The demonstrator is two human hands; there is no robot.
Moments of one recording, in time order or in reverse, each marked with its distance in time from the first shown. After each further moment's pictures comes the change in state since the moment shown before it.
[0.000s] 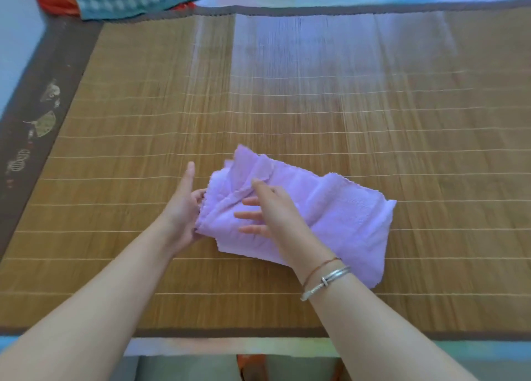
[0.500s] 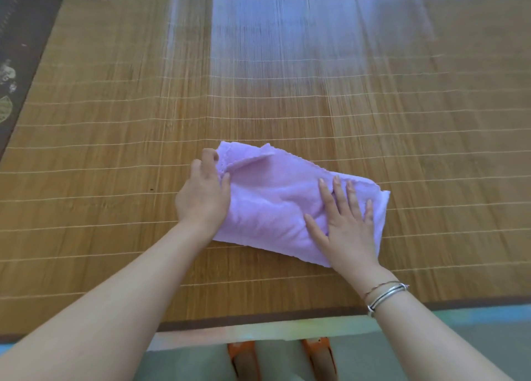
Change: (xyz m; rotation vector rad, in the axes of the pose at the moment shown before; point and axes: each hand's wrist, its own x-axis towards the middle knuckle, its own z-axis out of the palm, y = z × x) left_hand 0.007 -0.020 0.057 1.156 0.593 0.621; right_hand 0.005 0.091 -0.136 -1.458 0.495 -0.411
